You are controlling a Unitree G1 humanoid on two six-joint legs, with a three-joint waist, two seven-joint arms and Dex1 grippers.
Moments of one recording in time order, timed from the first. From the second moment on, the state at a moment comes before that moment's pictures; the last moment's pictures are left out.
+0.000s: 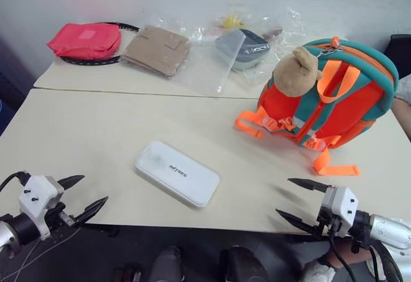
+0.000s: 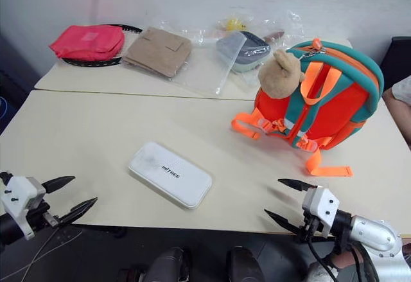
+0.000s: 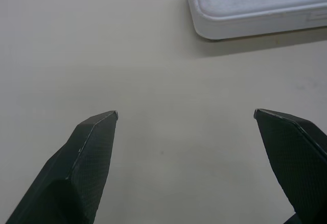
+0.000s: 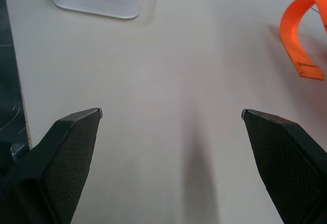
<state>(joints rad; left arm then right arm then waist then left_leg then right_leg) 0.47 0.69 0.62 -0.35 -0.42 0.24 -0.82 0.28 -0.69 -0.18 -0.19 0.35 -0.21 1.04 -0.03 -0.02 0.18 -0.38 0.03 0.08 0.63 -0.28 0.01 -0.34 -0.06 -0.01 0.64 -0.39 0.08</state>
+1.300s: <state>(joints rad) -0.16 0.70 0.13 0.02 -0.27 0.29 -0.85 -0.19 -0.53 0.24 -0.13 0.18 0.15 0.98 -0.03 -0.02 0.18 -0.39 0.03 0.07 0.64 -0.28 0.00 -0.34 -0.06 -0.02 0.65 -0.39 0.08</state>
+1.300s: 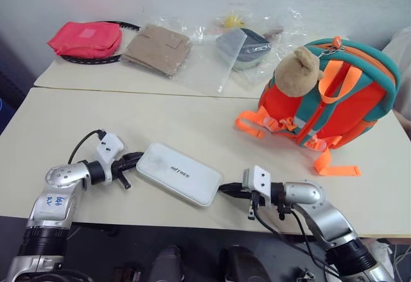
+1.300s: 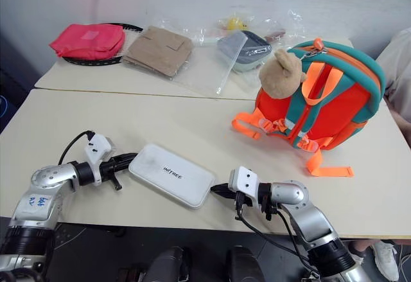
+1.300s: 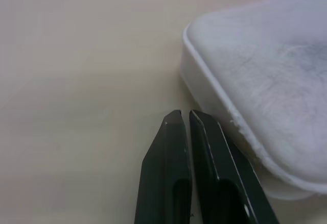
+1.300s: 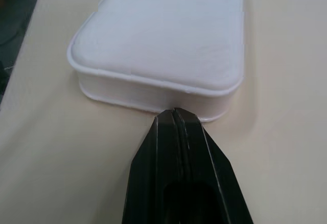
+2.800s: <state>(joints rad) -0.44 0.72 0.26 0.25 -1.35 1.61 -0.34 -0.42 -0.55 0.20 0.14 0.12 0.05 1.05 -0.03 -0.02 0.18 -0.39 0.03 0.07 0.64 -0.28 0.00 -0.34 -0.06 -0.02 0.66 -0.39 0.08</state>
